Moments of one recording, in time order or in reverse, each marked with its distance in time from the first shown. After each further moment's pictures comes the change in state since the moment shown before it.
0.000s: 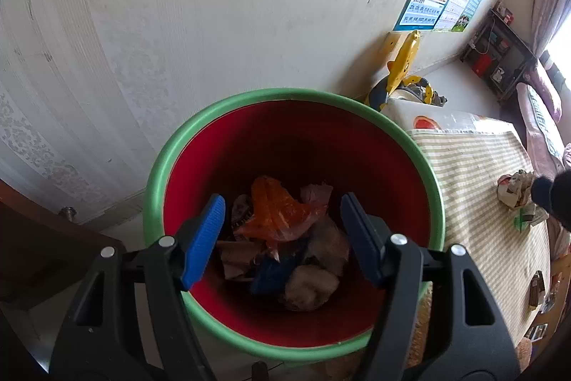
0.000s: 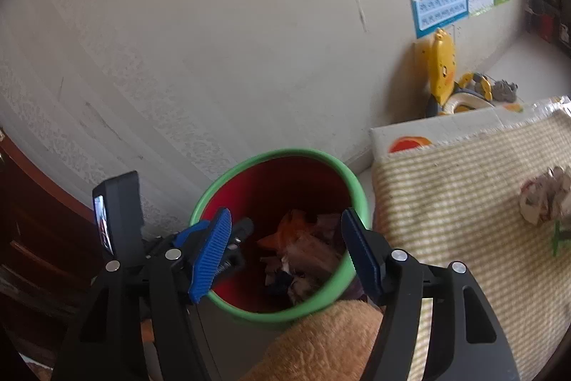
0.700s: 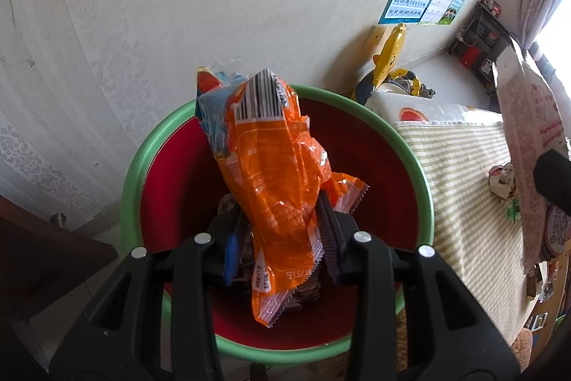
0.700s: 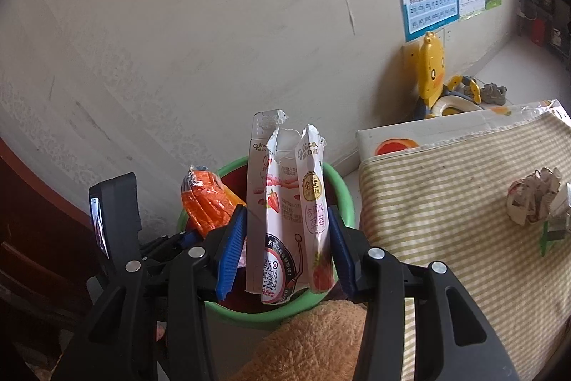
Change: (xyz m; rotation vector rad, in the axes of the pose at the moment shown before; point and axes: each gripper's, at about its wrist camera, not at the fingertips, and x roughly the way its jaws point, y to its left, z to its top) left arm 0.008 -0.008 -0.002 0.028 0.016 -0.049; right arm 0.004 0.010 0.003 -0.029 0.003 -0.034
